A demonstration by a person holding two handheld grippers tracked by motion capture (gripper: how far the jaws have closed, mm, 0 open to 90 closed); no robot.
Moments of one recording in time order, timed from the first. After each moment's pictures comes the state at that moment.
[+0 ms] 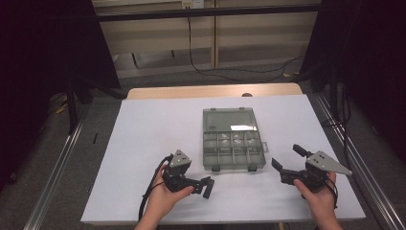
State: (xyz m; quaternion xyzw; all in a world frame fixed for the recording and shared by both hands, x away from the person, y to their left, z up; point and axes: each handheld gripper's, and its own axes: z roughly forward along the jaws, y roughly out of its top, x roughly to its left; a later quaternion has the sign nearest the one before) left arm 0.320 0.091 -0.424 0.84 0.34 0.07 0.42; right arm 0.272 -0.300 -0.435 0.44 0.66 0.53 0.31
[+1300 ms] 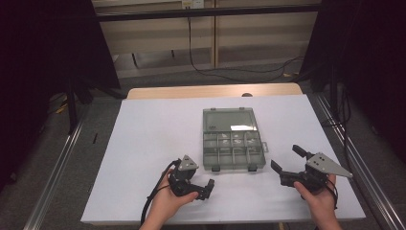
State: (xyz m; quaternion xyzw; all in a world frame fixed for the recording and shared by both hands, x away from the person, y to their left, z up) left arm 0.313 0.077 -0.435 0.86 0.33 0.04 0.38; right arm 0.269 -0.297 -0.434 0.42 0.66 0.54 0.32
